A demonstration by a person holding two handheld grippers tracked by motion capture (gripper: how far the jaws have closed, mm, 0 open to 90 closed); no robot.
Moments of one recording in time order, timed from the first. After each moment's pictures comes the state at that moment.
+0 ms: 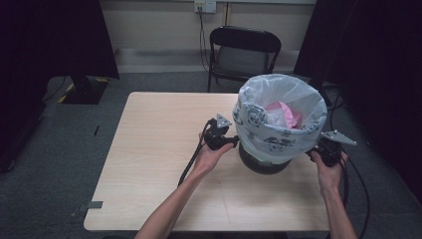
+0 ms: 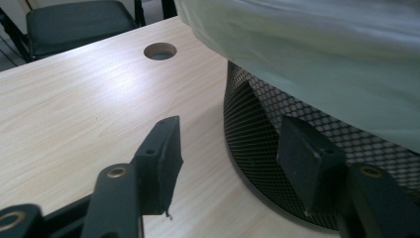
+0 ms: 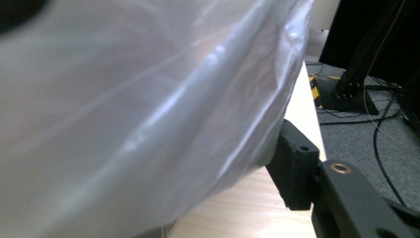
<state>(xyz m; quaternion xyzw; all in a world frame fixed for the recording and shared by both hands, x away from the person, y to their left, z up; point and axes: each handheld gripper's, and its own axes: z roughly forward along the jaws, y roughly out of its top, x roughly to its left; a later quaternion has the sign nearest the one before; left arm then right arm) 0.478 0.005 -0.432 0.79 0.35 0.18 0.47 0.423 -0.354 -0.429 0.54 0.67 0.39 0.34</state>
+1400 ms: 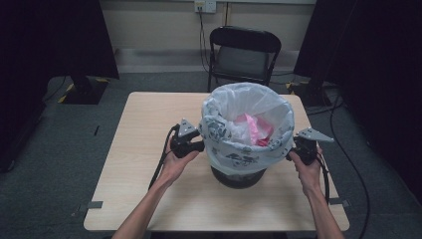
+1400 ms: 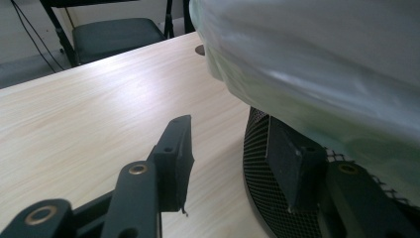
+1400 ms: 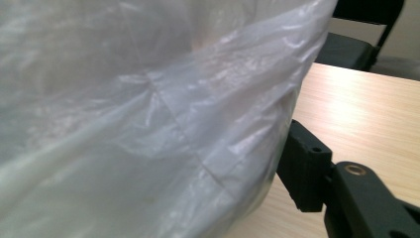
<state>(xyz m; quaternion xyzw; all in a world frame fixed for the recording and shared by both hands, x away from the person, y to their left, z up) 0.445 0.100 -0.425 0.77 0.36 0.21 0.49 0.423 -0.285 -0.419 0.44 0.71 0.47 0.27</state>
